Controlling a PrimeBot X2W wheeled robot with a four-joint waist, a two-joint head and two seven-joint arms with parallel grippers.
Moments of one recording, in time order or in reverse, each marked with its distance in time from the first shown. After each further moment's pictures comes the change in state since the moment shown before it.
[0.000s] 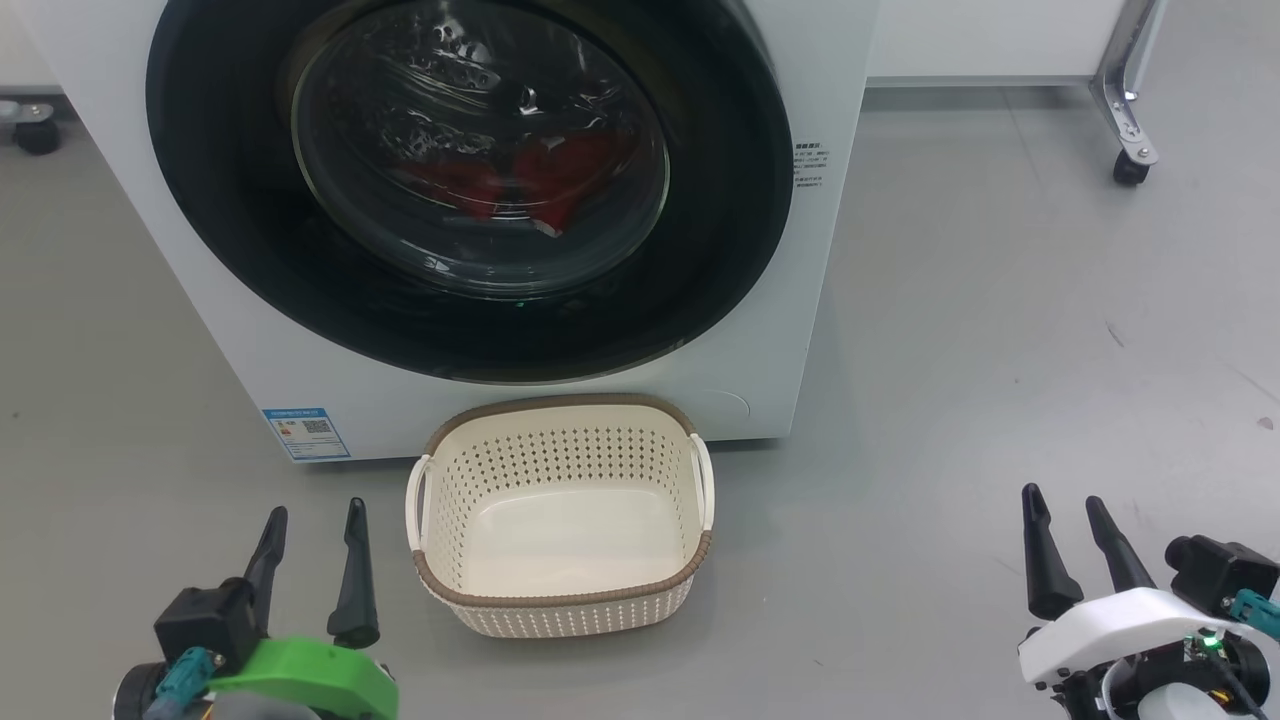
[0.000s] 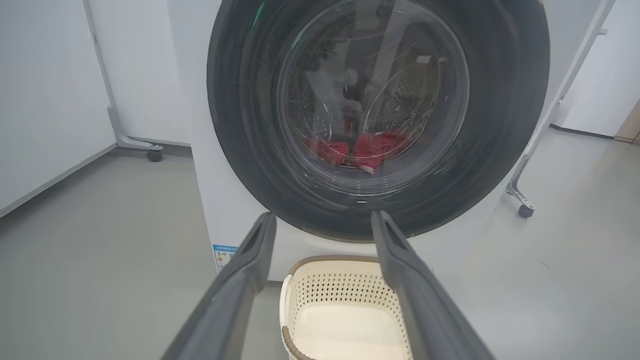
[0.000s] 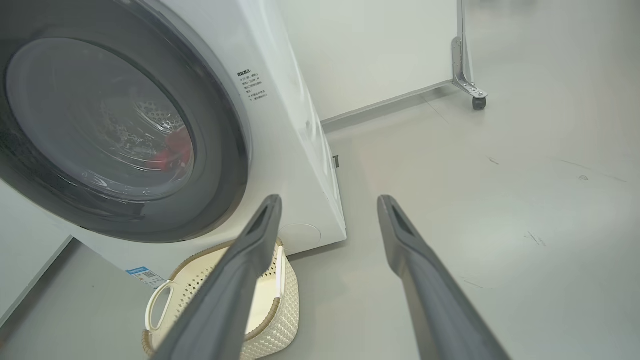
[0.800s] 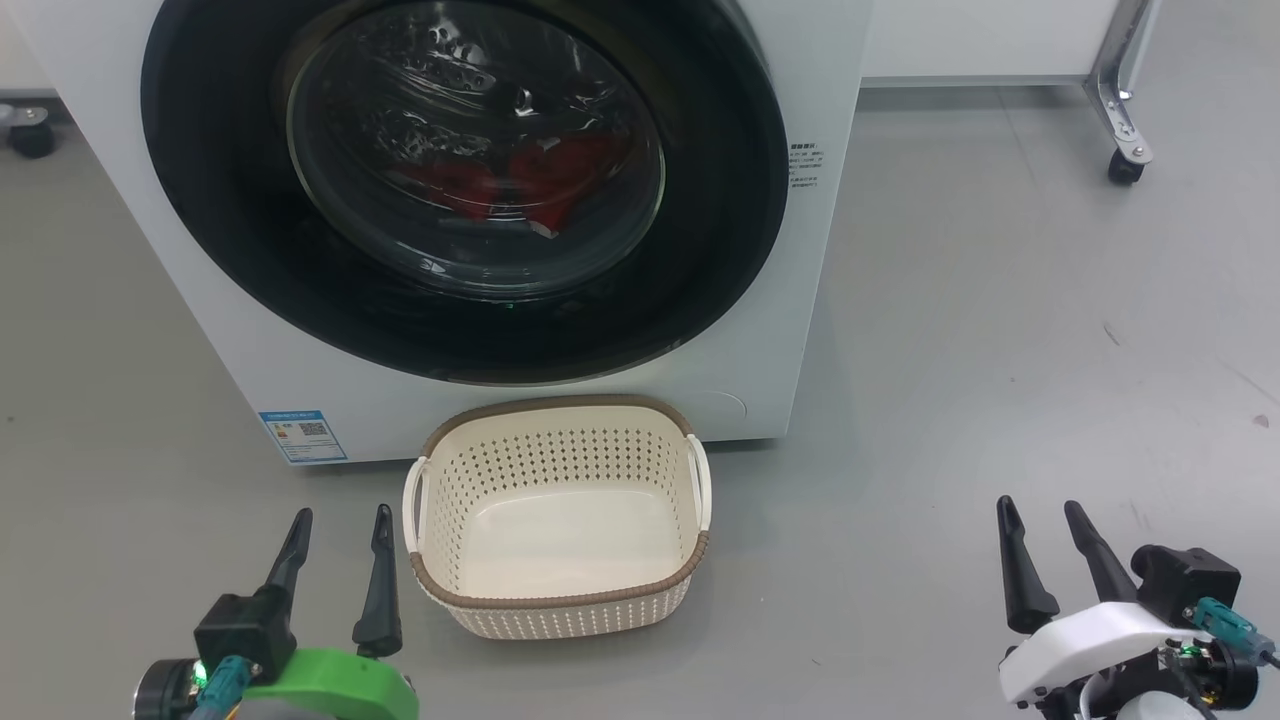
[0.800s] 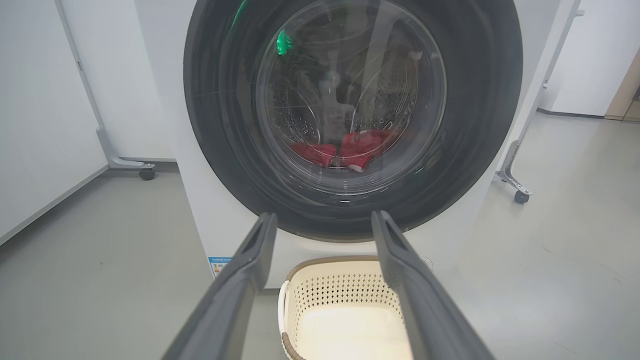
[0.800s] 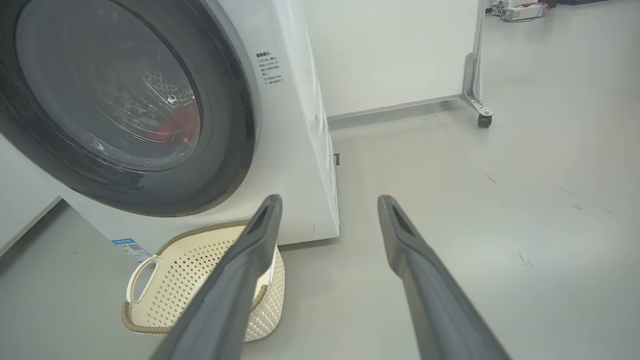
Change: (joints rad) left arm 0.003 -0.035 -0.002 0.016 0.126 0.018 -0.029; right arm 0.001 0.003 0.039 0.017 -0.118 -0.010 -0.032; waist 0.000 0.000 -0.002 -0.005
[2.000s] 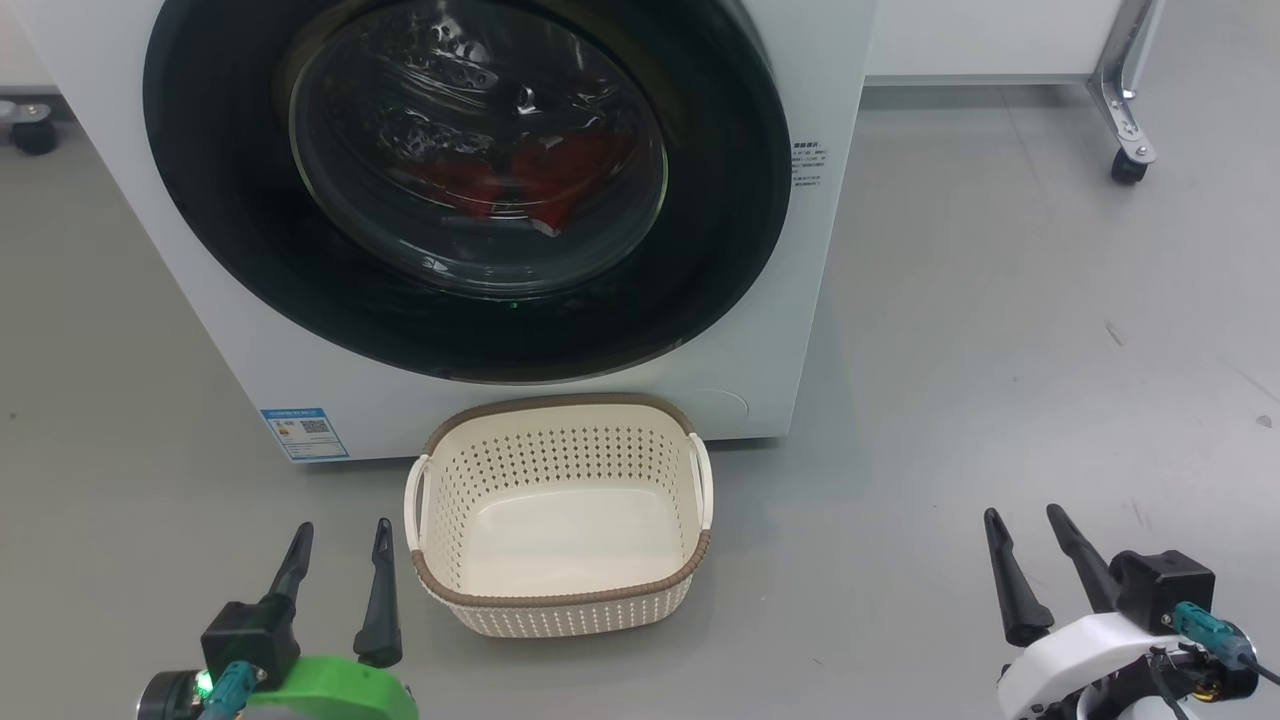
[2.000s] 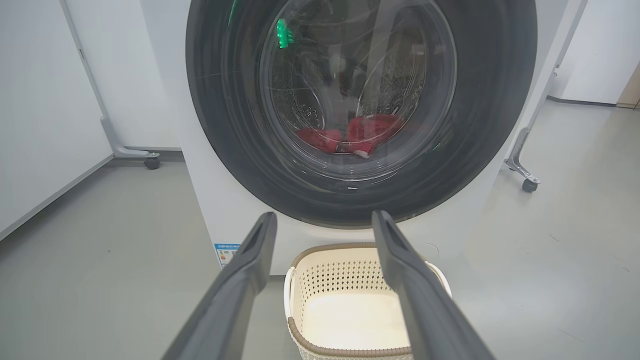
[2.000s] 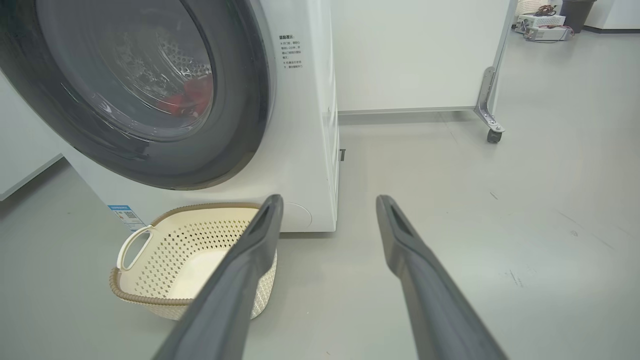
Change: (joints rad) left arm 0.002 -0.017 0.021 0.047 0.026 -0.010 0.000; right arm 0.000 -0.021 0.026 0.020 -0.118 -0.043 -0.003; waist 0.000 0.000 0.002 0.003
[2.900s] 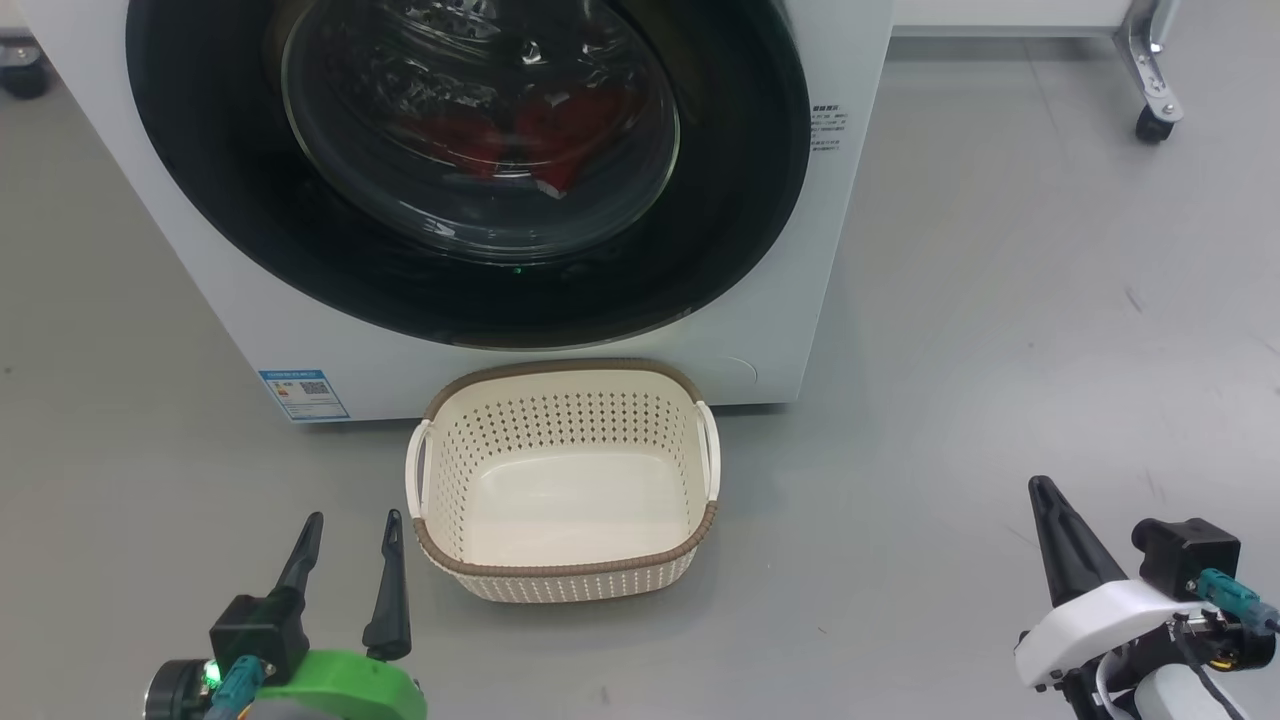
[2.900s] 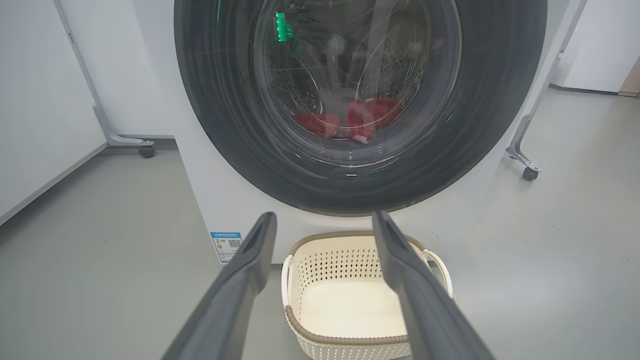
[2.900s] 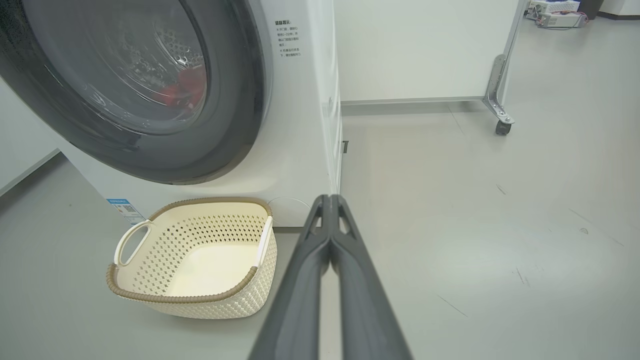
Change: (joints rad) left arm -0.005 -0.015 0.007 -0.007 0.022 -0.010 0.000; right arm -0.040 -0.018 -0.017 0.015 0.005 0.001 0.007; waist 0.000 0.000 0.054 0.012
